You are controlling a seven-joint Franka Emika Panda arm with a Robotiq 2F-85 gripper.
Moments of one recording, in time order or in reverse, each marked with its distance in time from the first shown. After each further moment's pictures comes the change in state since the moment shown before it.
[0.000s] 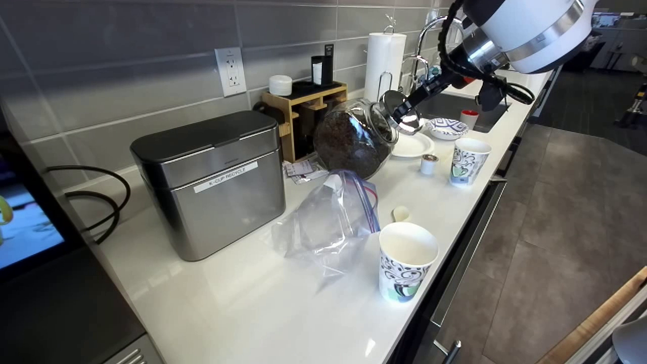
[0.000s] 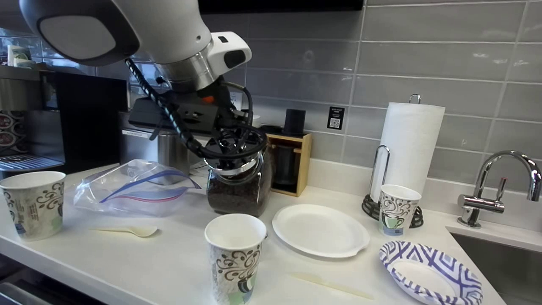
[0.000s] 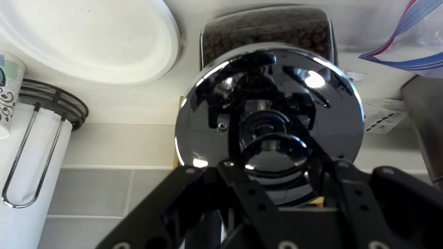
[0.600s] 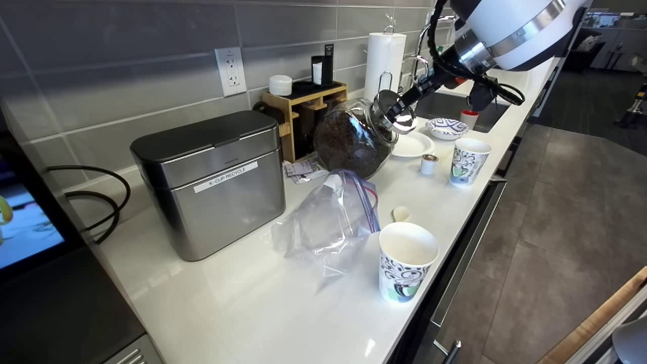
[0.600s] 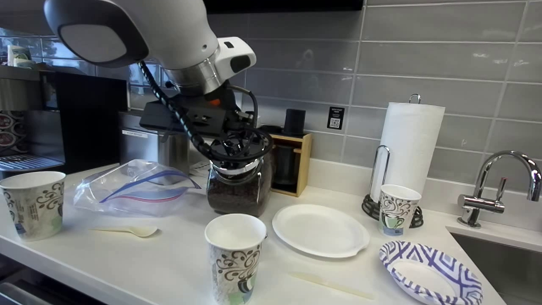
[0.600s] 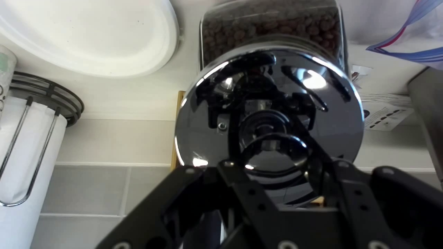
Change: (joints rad) arm 0.091 0.055 -0.080 0.064 0.113 0.000 -0.110
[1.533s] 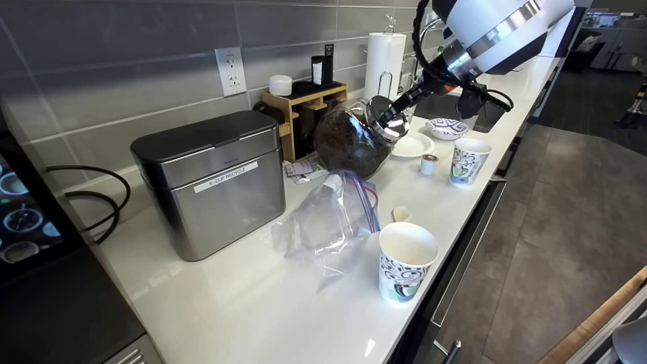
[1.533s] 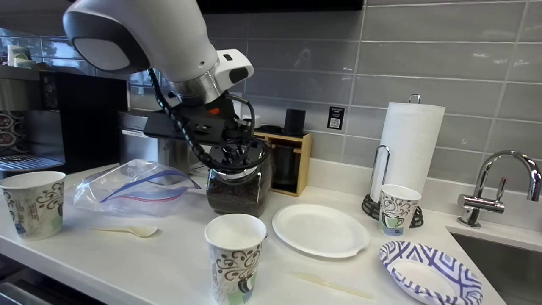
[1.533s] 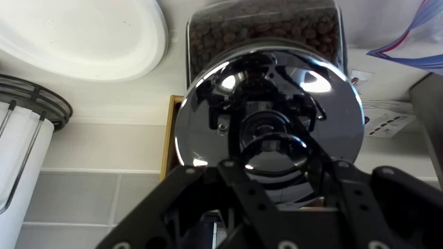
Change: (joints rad) arm 0.053 0.083 -0.022 0.070 0.188 -0.002 -0.155
